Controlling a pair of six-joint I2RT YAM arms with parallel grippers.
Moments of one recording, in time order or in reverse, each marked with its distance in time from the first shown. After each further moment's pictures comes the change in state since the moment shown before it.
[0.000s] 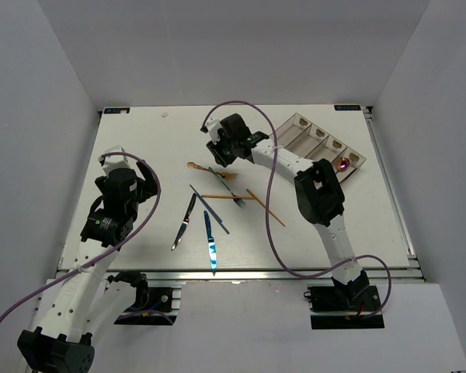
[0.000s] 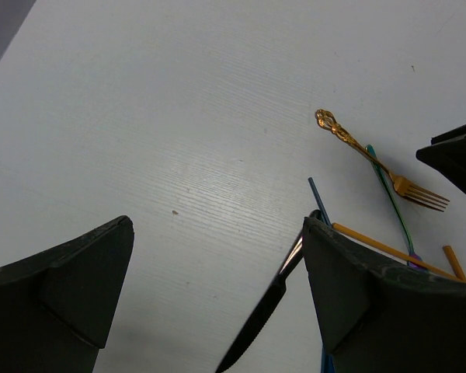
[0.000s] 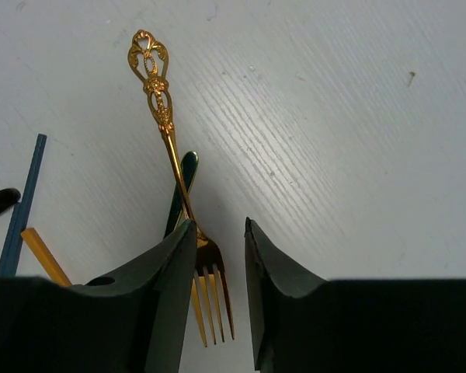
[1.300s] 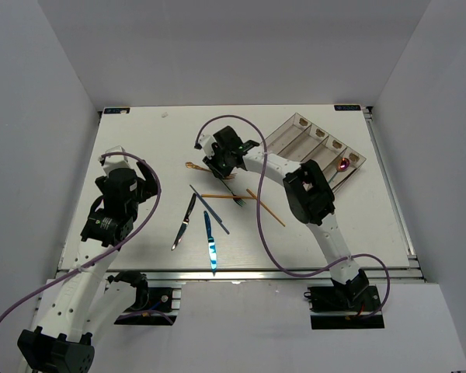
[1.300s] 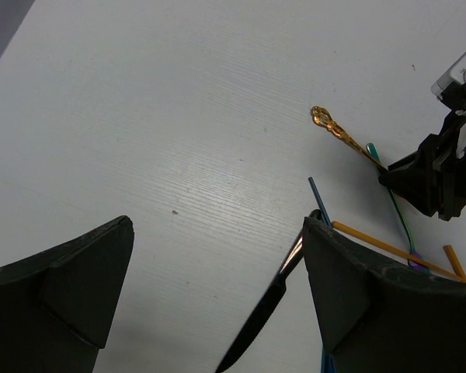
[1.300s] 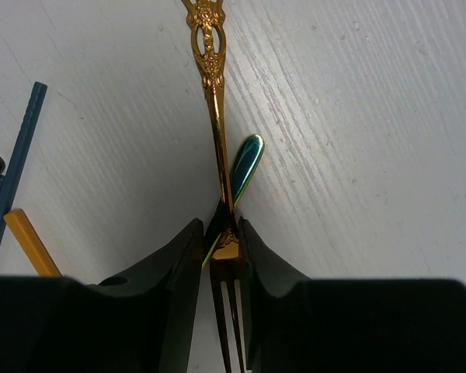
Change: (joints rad) left arm 0.000 0.003 0.000 0.001 0.001 0.000; right arm 0.039 0.114 0.034 -0.056 -0.032 -0.096
